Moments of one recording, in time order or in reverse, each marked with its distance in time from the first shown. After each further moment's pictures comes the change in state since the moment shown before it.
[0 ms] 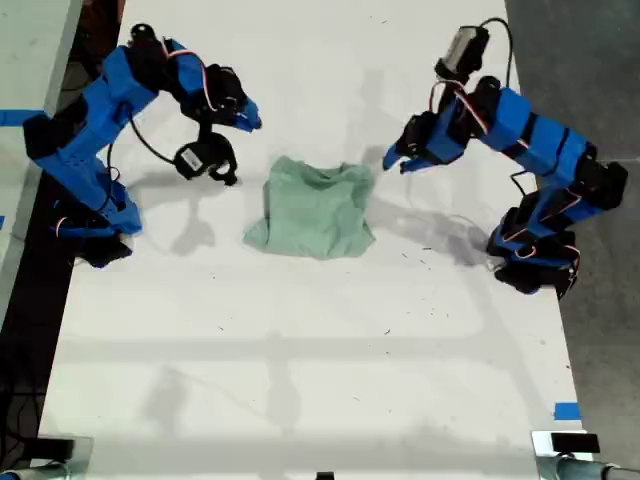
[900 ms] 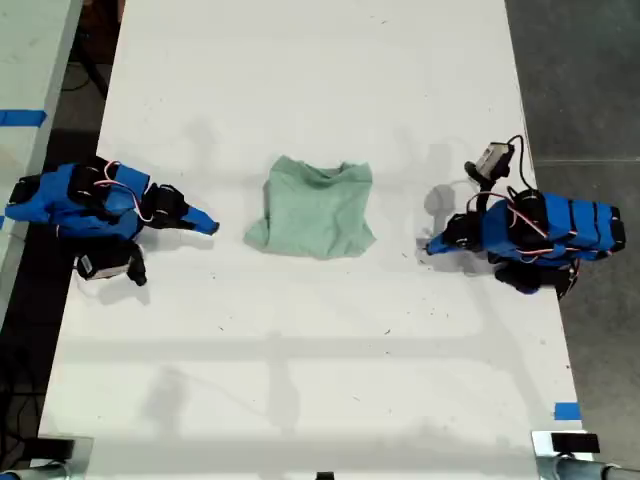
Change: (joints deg) arm 0 26.0 94.0 108.7 -28.3 -14.7; arm 1 -19.5 78.4 88.0 -12.8 9.9
